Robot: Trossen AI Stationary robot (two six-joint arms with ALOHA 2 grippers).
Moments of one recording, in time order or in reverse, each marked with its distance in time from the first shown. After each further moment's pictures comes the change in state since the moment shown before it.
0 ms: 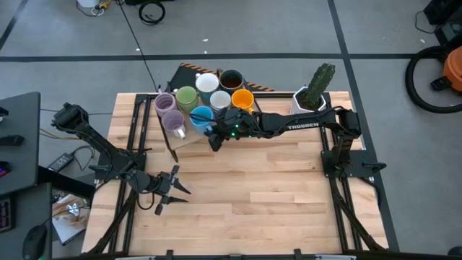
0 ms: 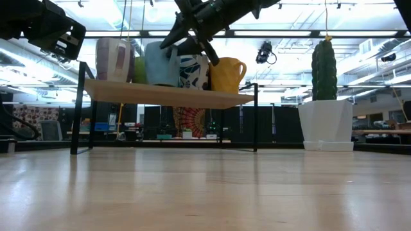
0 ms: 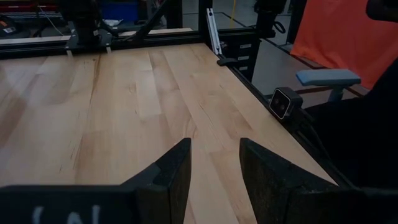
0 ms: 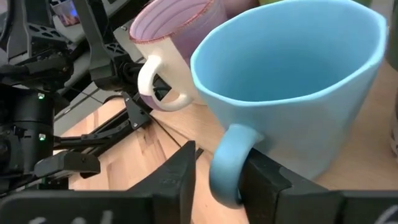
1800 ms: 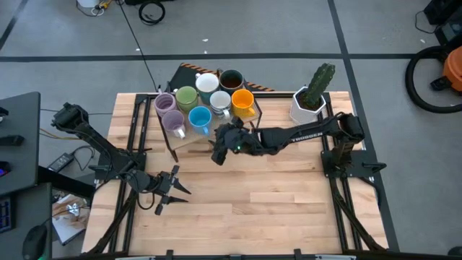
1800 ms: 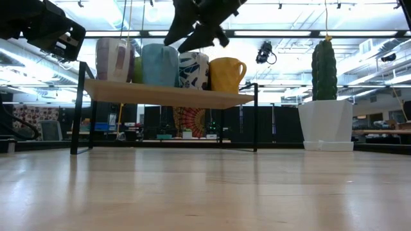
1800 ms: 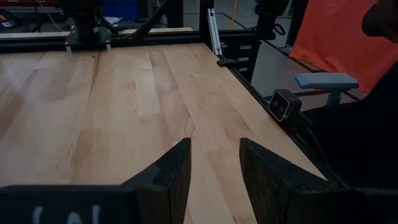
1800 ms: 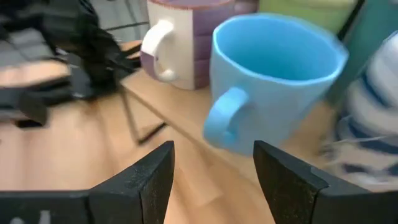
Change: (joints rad) left arm 0.000 0.000 0.000 0.000 0.000 -0.028; right arm 0.148 -0.010 0.000 -0.091 0.373 -0.290
